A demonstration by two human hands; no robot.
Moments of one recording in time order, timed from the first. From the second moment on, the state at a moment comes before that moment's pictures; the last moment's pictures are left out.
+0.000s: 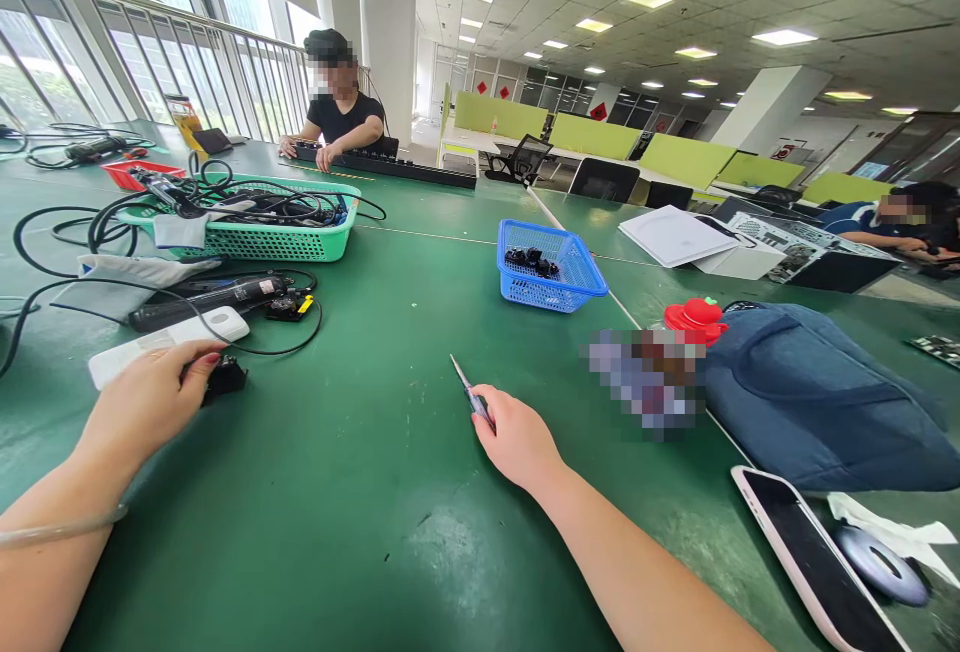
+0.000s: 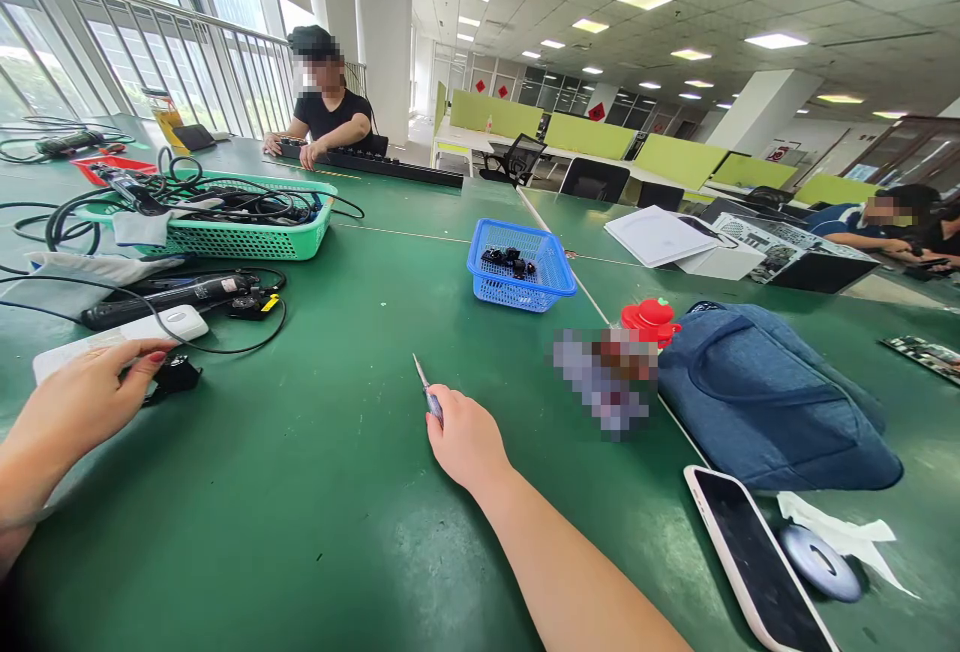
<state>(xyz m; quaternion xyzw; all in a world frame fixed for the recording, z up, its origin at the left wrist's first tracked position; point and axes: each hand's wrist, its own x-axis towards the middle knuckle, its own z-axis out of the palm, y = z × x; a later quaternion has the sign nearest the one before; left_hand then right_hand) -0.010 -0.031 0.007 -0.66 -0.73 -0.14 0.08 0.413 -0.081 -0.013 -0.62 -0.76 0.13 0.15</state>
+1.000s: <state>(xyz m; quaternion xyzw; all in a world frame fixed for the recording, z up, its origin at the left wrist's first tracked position) -0.022 -0.029 -0.001 -0.67 -0.69 -0.27 -0.02 0.413 -0.080 -0.013 -0.63 -0.75 0.14 0.15</state>
